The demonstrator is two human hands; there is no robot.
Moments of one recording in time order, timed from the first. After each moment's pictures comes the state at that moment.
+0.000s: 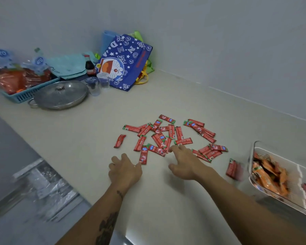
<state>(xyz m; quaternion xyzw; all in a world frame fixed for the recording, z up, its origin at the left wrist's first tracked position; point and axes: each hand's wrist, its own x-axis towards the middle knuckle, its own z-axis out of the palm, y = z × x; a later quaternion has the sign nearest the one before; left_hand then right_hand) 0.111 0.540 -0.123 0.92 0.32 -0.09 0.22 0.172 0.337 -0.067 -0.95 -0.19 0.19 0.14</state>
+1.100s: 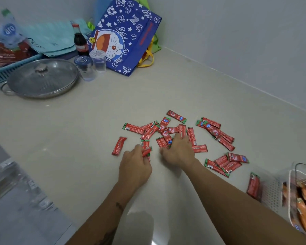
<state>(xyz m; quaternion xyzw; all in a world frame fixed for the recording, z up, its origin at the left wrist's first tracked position) 0.187 0.557 -0.140 0.93 0.16 0.03 0.34 0.277 0.422 -0.127 -0.97 0.01 0.17 0.16</state>
